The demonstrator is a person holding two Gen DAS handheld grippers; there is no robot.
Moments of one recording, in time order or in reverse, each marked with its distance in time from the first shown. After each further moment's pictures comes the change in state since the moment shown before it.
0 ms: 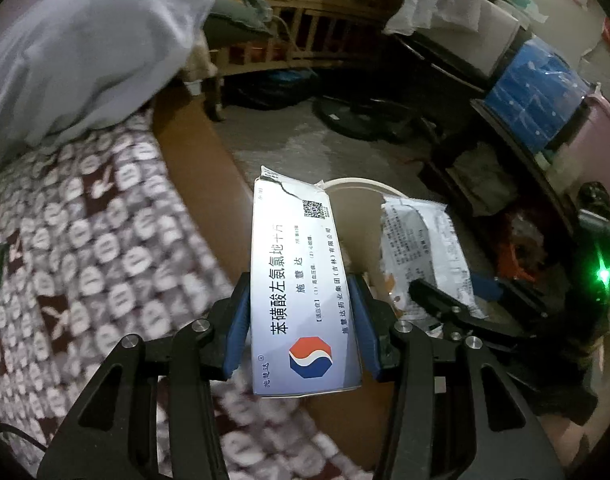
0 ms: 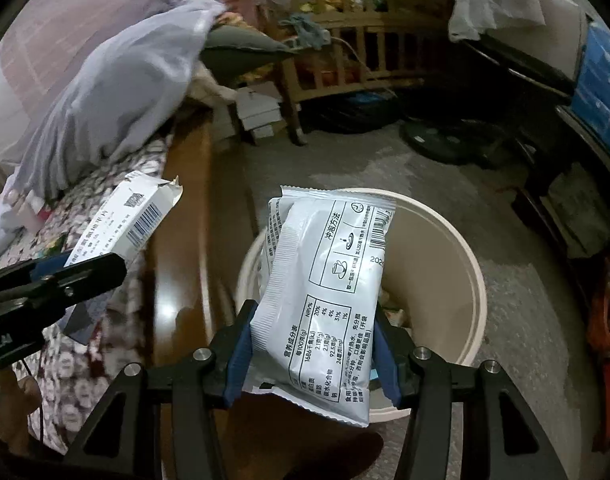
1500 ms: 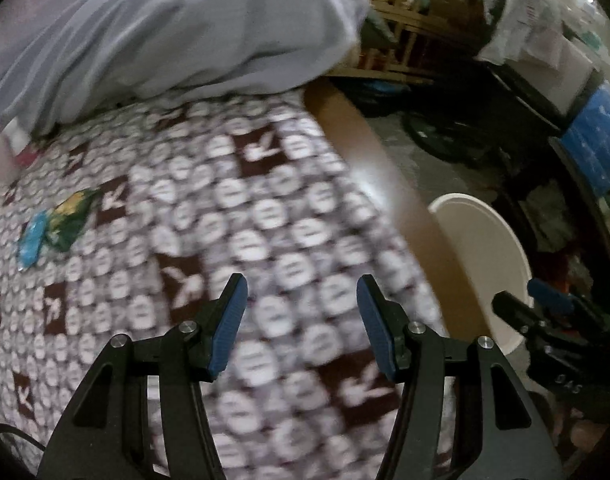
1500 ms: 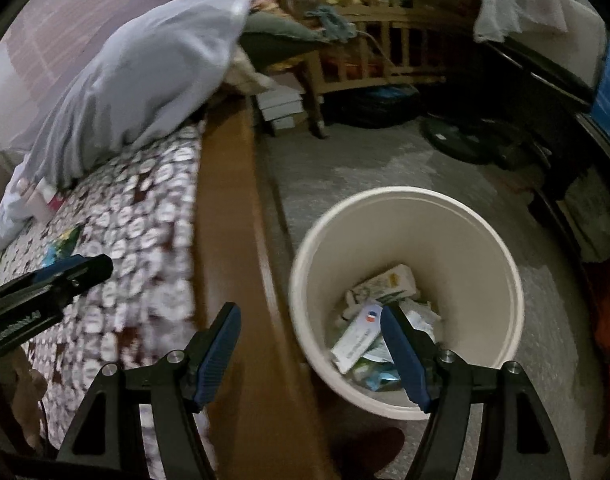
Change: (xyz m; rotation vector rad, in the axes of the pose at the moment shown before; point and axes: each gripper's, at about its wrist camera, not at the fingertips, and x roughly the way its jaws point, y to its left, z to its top) left arm -0.030 0.114 -0.036 -0.178 -0.031 0.235; right arm 0.005 0.069 0.005 -0.058 0.023 0.056
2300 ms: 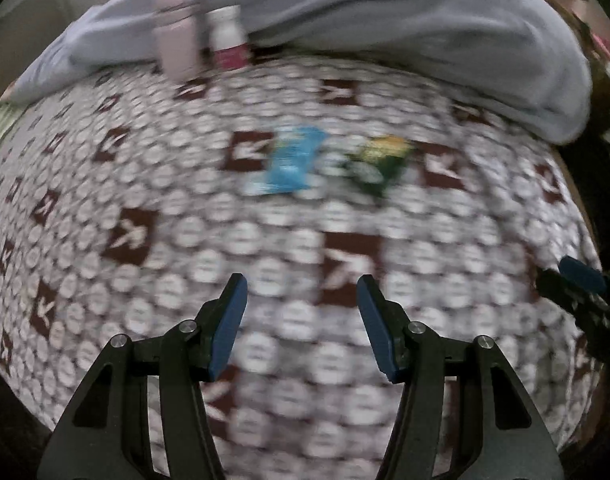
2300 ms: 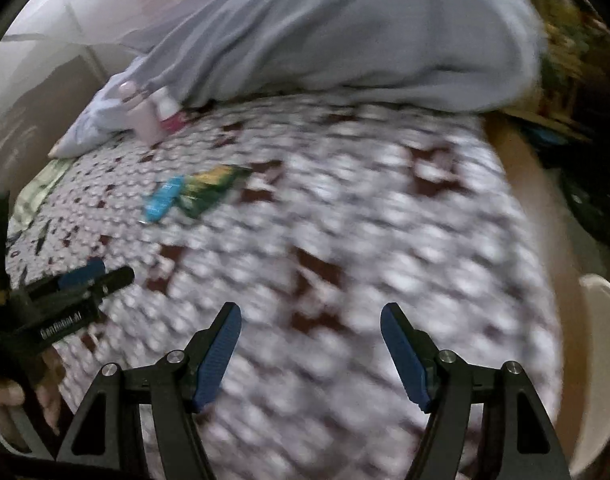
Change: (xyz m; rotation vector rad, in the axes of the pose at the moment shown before) left arm -0.037 0.265 -0.057 -0.332 0.026 0.269; right arm 0.077 0.260 0.024 -0.323 0.109 0.290
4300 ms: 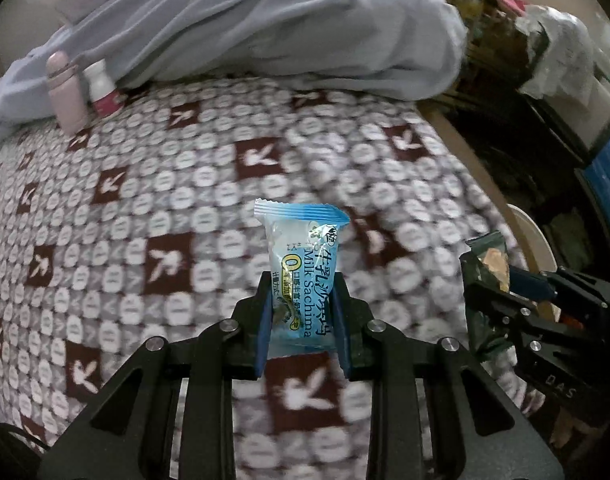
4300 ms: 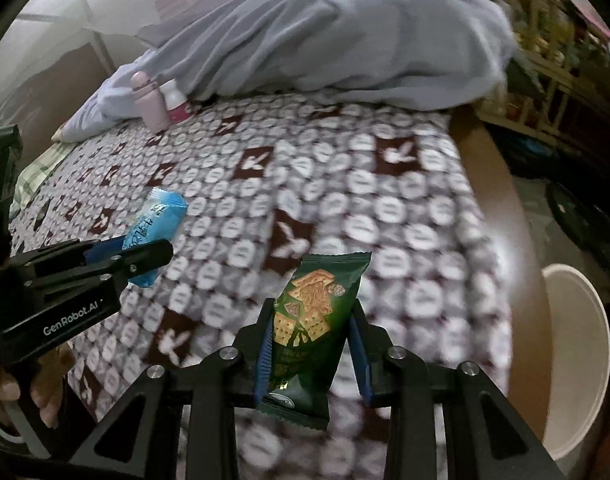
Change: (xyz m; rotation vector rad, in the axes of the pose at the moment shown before) left arm -0.041 -0.138 -0.033 0.228 -0.058 -0.228; right arm -0.067 -0.044 -0.063 -0.023 -0.043 -0.091
